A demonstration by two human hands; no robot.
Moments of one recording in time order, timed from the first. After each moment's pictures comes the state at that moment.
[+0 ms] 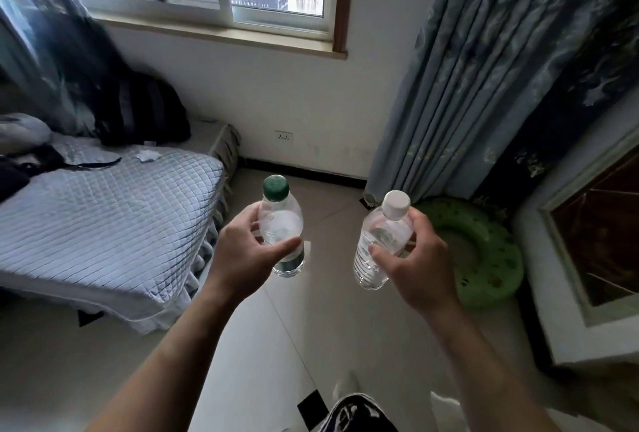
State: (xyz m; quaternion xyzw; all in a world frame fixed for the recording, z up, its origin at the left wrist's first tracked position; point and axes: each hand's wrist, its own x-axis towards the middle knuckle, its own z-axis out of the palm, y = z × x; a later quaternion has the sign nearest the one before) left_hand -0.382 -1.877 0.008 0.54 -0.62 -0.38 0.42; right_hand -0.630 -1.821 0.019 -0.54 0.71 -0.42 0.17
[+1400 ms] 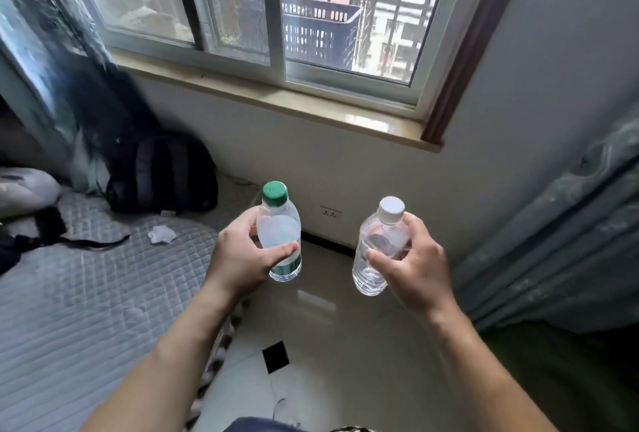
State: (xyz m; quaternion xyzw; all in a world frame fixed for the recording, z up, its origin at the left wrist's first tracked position) left_hand -0.296 -2.425 -0.001 0.61 -0.56 -0.37 0.43; right_hand -0.553 -2.410 0.005 -0.58 0.67 -0.38 0.25
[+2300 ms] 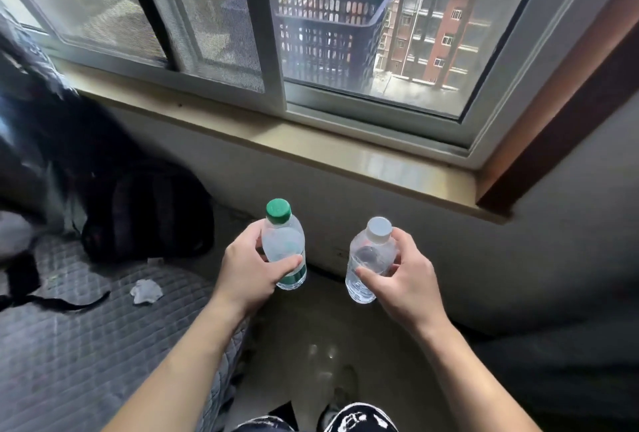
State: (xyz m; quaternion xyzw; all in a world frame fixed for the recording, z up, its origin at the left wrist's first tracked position) left_hand -0.293 -2.715 -0.052 0.66 -0.52 -0.37 0.39; right_hand -0.536 -2.704 -0.053 -0.58 0.65 -0.35 0.33
